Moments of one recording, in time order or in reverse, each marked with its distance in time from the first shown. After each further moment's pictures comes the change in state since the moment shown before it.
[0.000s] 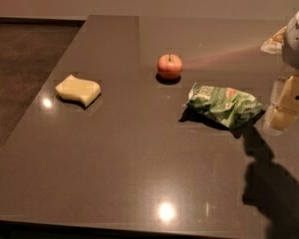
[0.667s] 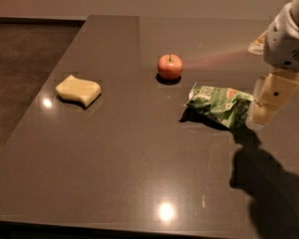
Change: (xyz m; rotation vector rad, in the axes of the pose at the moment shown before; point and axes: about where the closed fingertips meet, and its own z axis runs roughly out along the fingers) arm -0.011 -0.016 0.021 -0.006 -0.003 0.012
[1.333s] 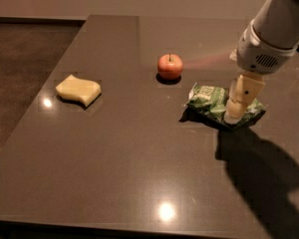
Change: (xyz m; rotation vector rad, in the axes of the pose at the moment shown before) arm -0.016 -0.030 0.056 -0.043 0.007 0.018
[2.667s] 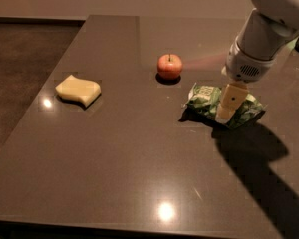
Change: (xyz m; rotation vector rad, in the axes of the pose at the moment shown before) arm 0.005 -0.019 0.052 -0.043 0.043 0.024
